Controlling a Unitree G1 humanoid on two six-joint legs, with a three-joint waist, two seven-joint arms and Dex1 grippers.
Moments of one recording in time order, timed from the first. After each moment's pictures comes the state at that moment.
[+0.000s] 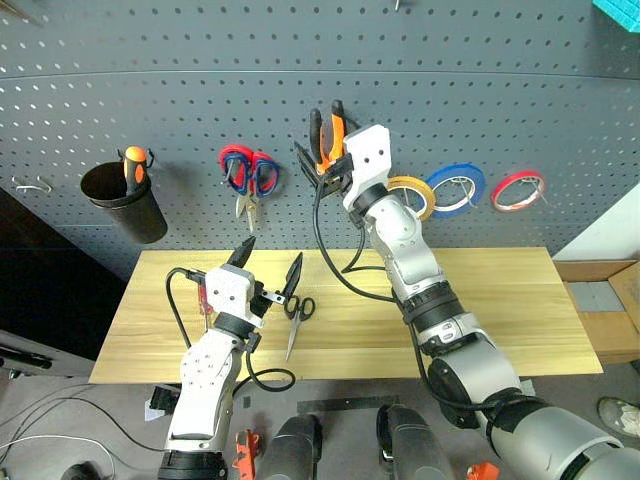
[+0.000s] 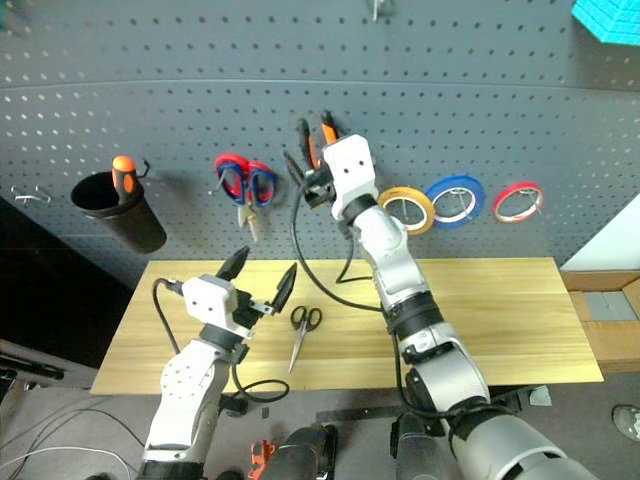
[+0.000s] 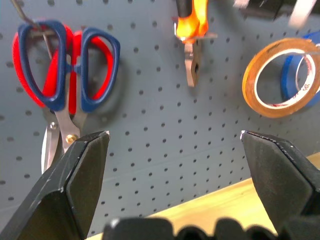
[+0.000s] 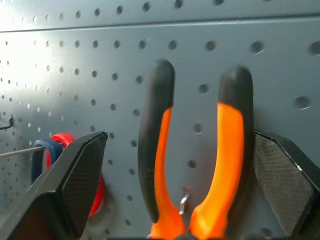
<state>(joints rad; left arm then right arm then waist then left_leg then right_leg) -0.02 0.20 0.02 -0.15 -0.13 -0.15 -0.32 -0.93 0.06 0.09 0.51 0.00 -0.18 0.22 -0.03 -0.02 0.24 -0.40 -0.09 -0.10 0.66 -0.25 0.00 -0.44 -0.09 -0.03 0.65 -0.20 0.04</state>
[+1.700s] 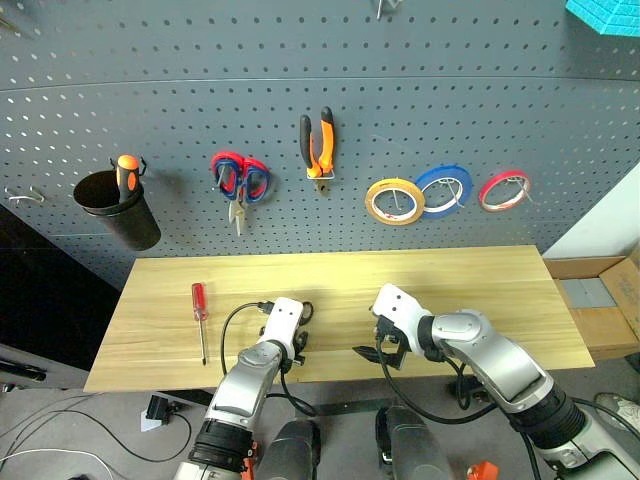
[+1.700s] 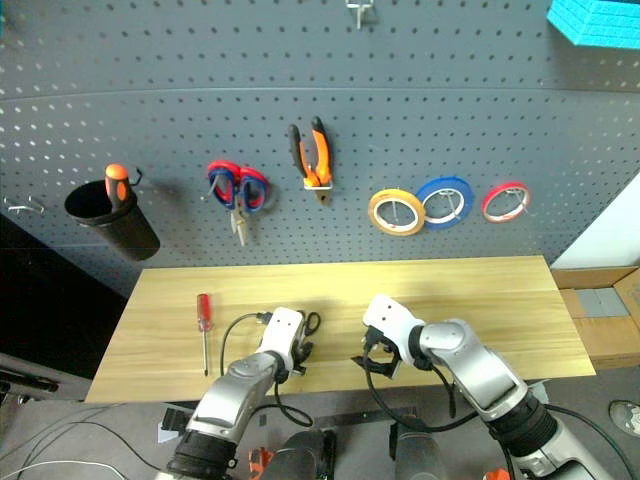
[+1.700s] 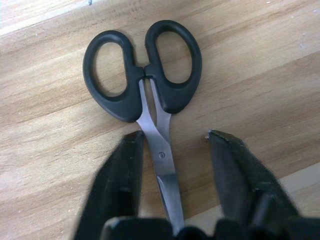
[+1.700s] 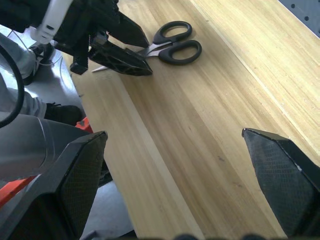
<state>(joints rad) -0.15 0.16 -0.15 0.08 0.04 0.74 -0.19 -0.34 -0.50 0.48 -0.27 0.10 0.73 0.69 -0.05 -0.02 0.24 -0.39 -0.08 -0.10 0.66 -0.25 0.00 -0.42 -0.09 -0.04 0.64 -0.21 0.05</state>
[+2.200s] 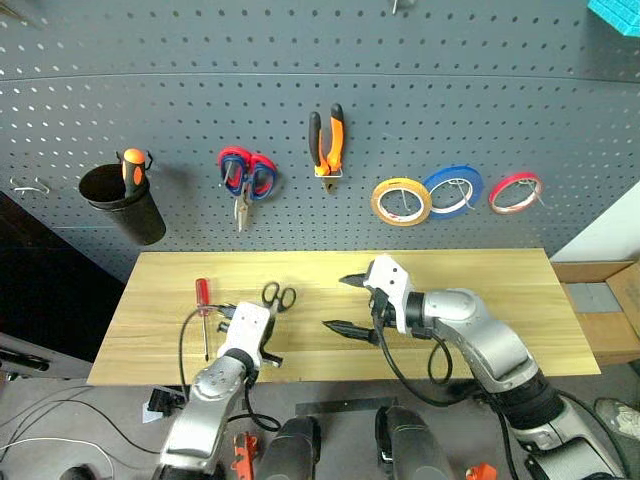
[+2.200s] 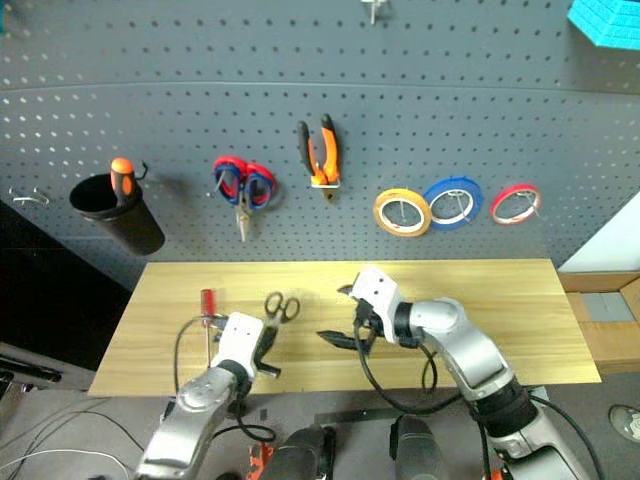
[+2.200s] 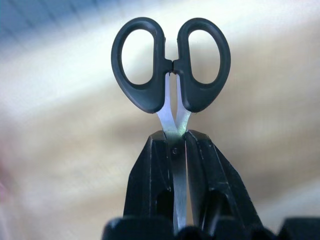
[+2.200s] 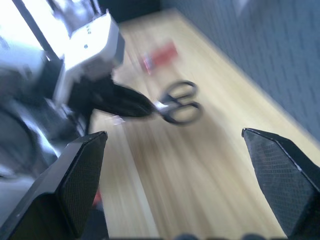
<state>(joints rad) 0.09 0.28 -0.02 -0.17 -0.01 0.20 -0.23 -0.45 -0.35 0.34 -0.21 0.25 0.52 0.83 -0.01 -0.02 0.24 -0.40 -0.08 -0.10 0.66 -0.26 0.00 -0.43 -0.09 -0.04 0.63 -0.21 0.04</state>
